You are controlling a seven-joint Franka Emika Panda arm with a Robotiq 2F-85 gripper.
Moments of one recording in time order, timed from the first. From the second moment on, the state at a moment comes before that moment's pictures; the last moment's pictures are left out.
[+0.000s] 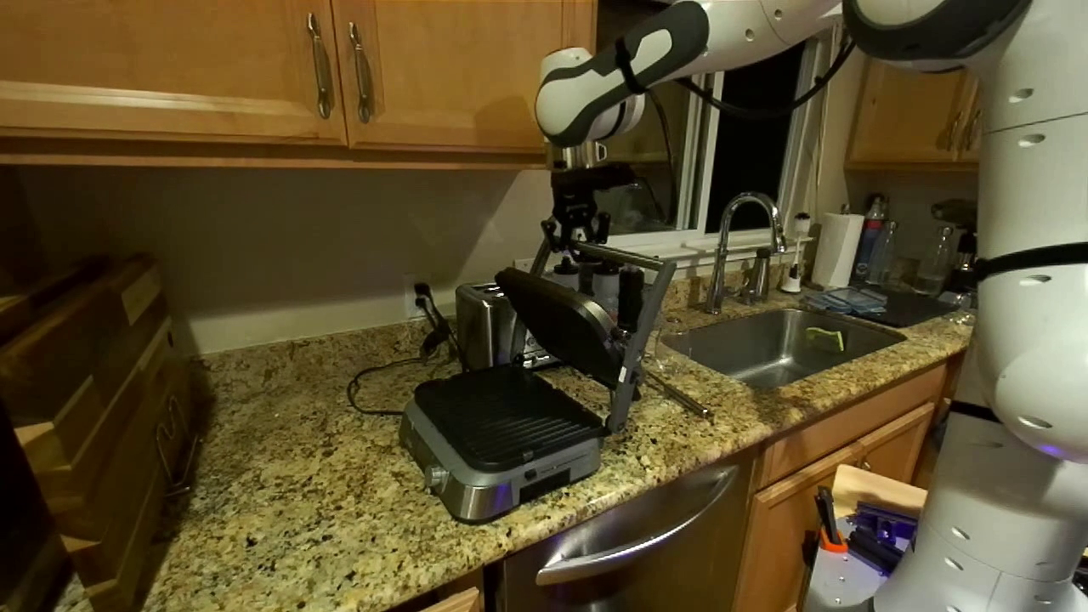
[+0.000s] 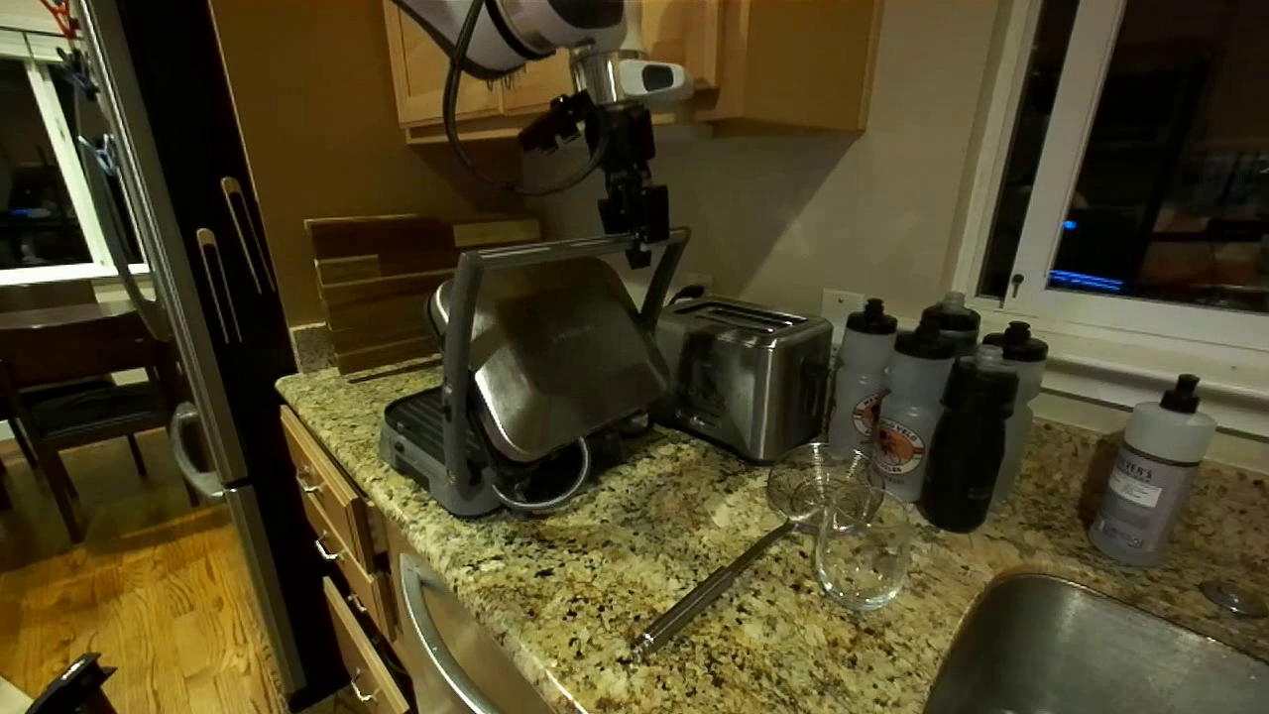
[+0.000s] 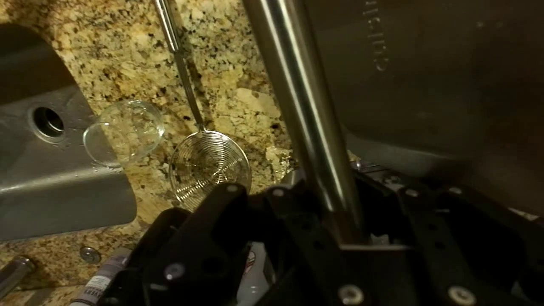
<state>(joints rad) -0.06 0.20 -0.18 -1.70 -0.16 1.95 0.49</state>
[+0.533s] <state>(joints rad) -0.09 0.22 -0.21 -1.72 -0.18 1.96 0.49</state>
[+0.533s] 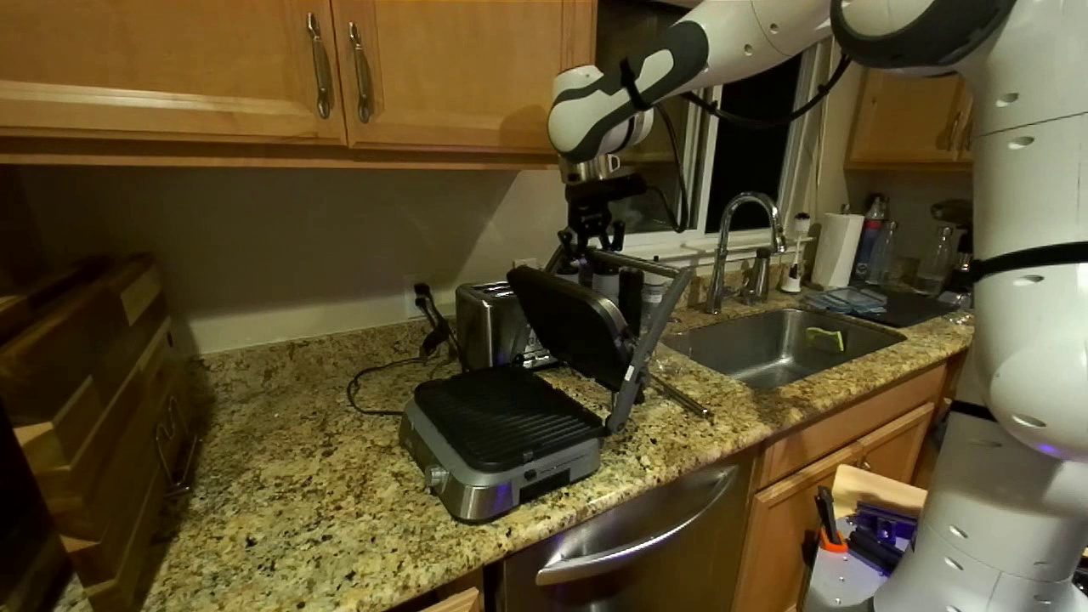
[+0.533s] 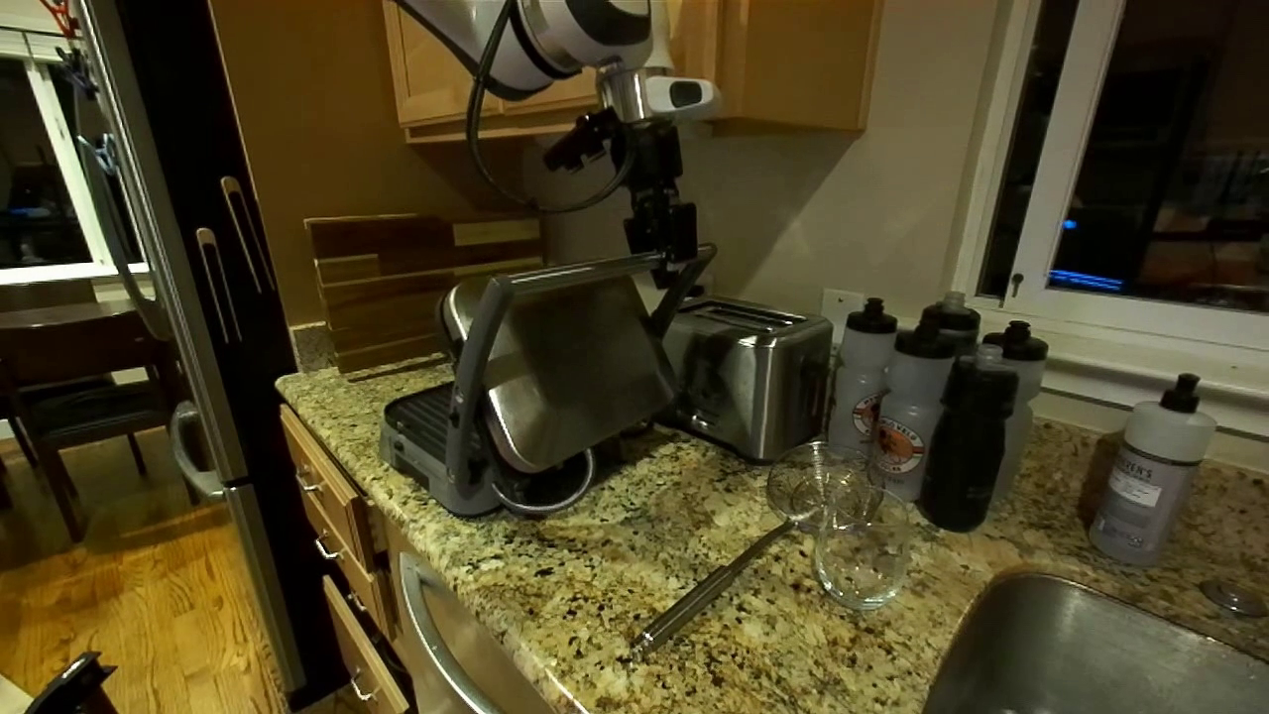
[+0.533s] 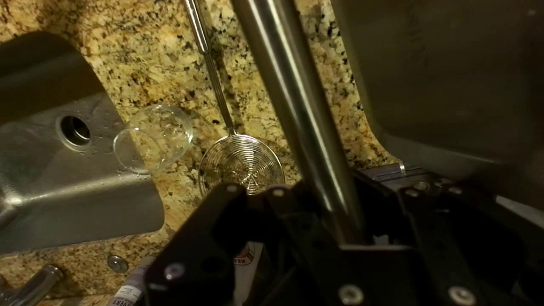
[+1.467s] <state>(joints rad) -0.12 0.22 -0.23 -1.79 -0.19 1.97 0.51</state>
